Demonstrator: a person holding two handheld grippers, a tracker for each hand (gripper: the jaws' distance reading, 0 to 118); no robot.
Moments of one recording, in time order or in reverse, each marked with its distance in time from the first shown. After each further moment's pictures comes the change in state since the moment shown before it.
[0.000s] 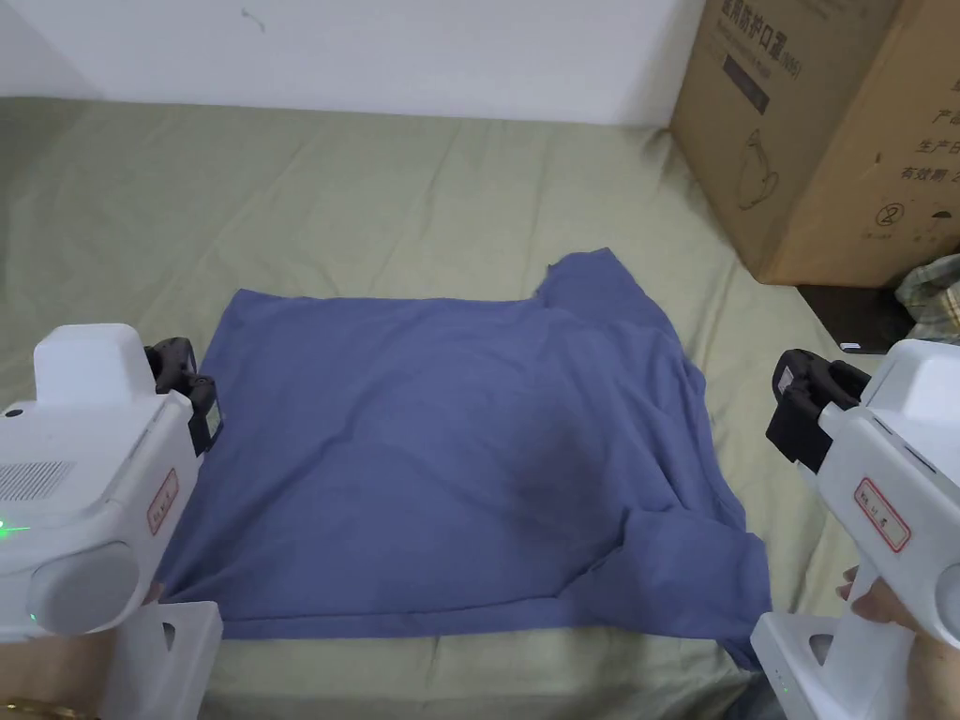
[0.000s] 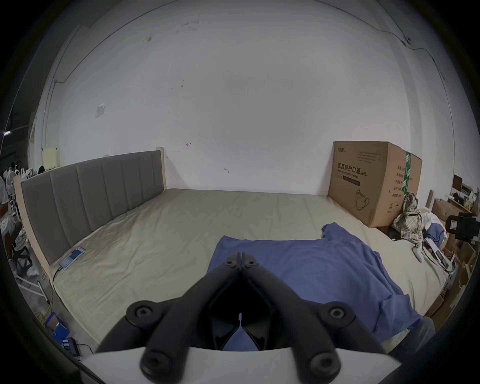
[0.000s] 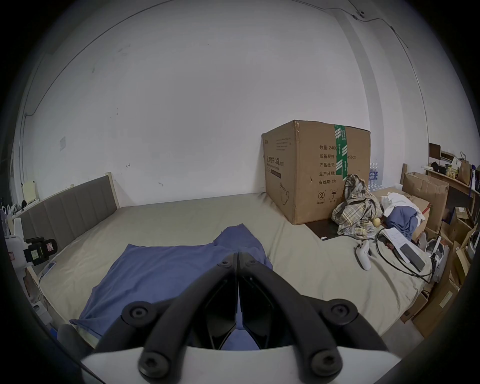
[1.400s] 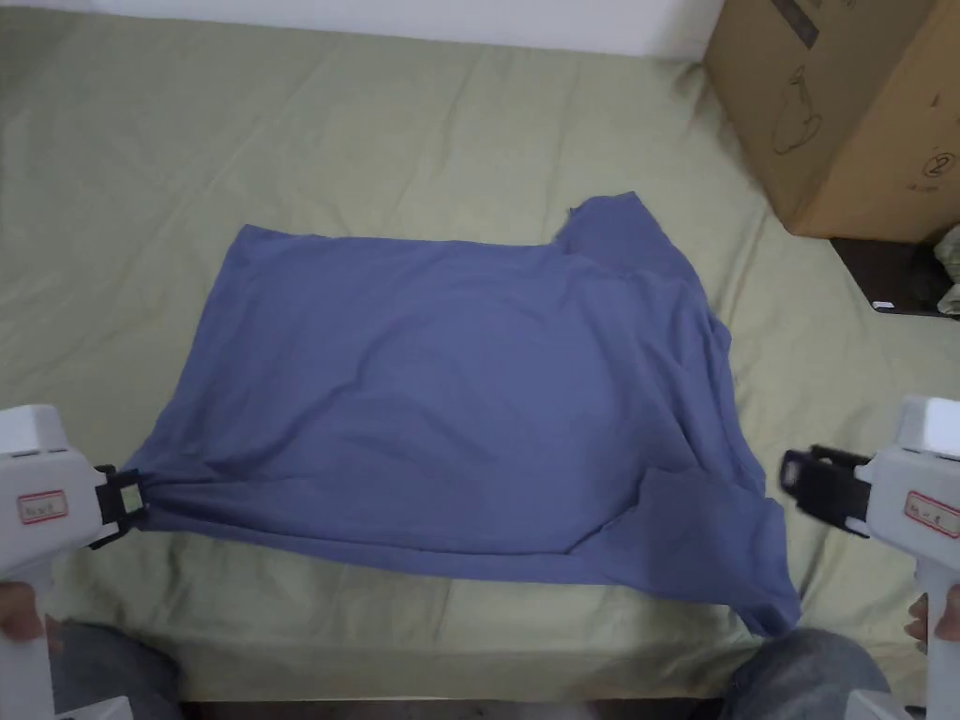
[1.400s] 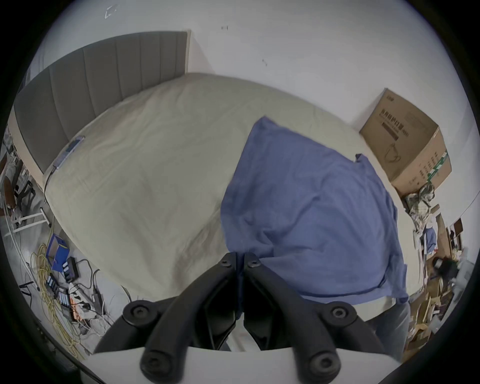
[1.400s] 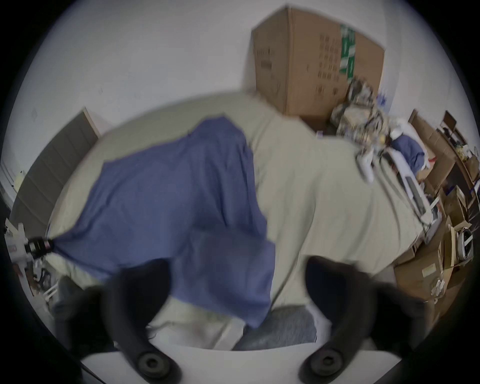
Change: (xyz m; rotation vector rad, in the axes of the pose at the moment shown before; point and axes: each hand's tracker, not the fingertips) left arm -0.073 -0.048 -0.027 -0.625 0.038 0.245; right arm 0.056 -0.043 -0.048 -0.622 -0.026 -0.019
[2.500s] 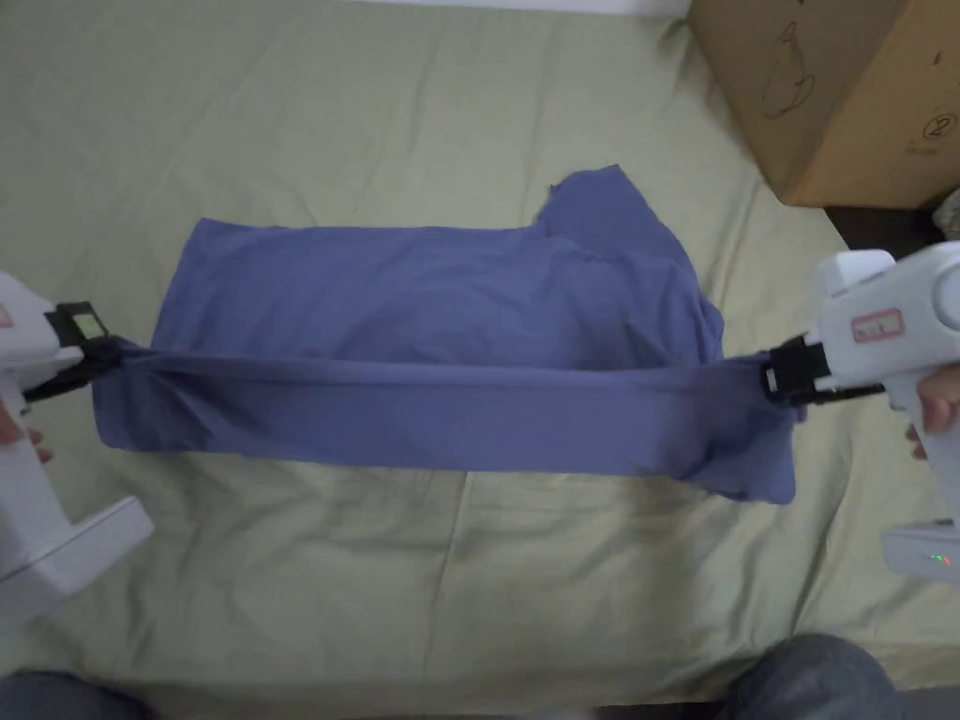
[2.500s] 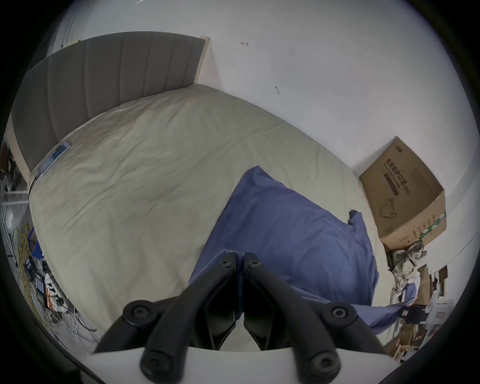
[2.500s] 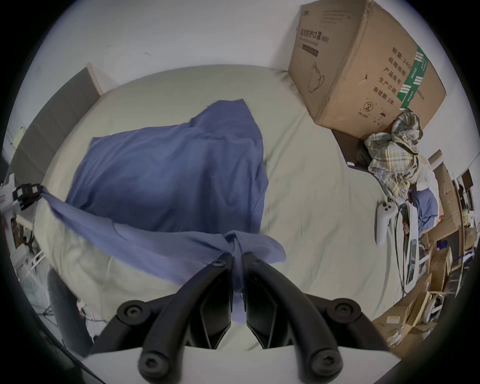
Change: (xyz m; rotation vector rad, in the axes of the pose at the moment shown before) left arm 0.029 0.126 -0.067 0.068 -0.038 0.178; right arm -0.018 0.138 -0.083 -0.208 0.017 0.233
